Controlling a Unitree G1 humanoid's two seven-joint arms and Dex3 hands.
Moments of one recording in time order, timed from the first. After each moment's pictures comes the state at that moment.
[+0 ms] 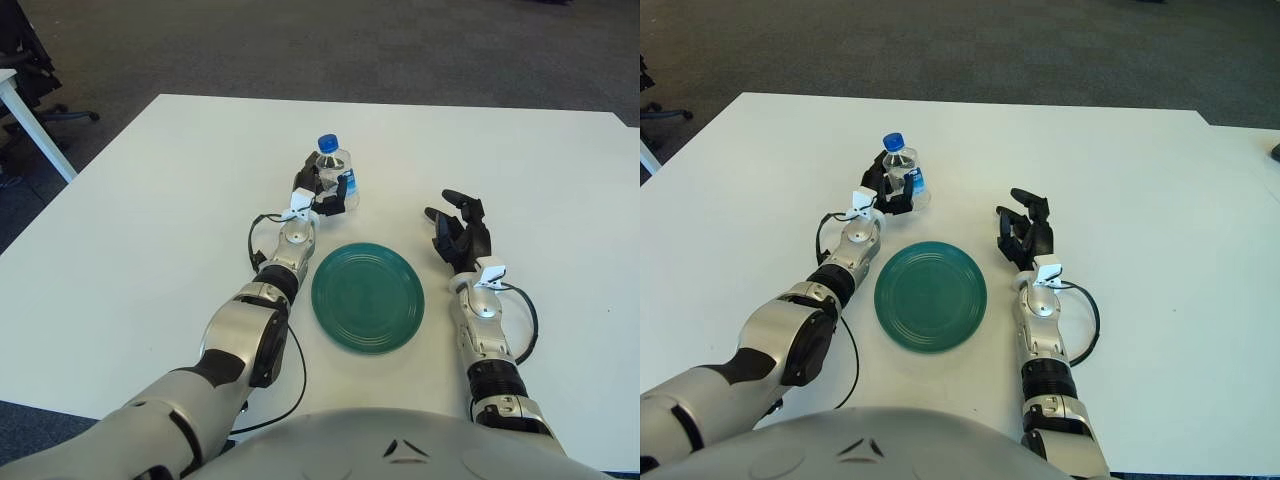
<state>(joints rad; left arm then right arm) -0.70 -0.14 0.04 1.18 0.07 -0.57 0.19 -0.11 0.01 -0.13 0.46 0.03 -0.46 -0.07</state>
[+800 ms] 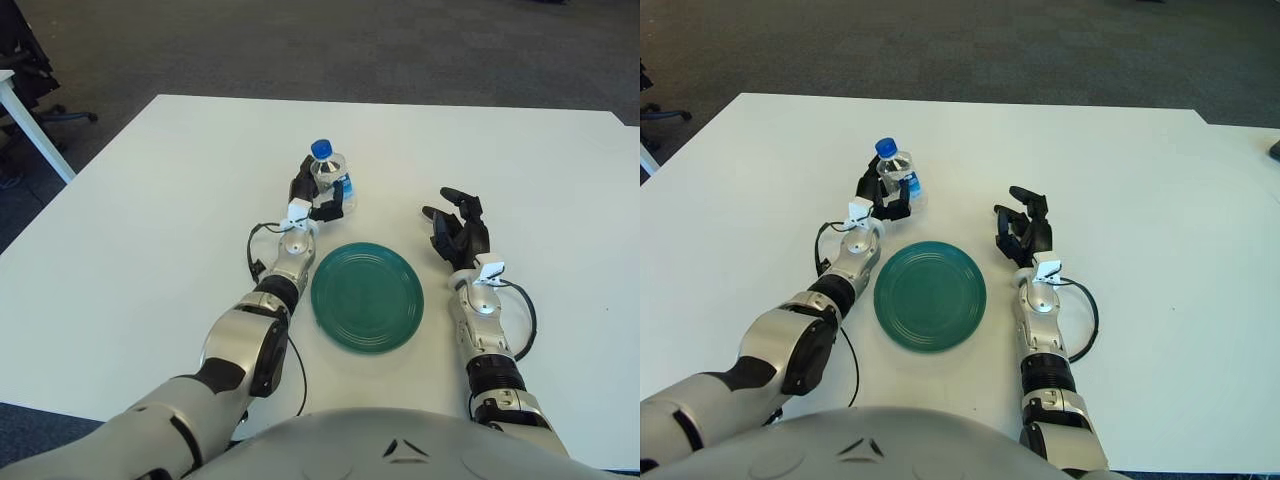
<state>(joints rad) -0.62 -0.16 0.01 1.16 0.10 -0.69 0.25 -0.13 0.01 -0.15 0.48 0.03 -0.46 -0.07</state>
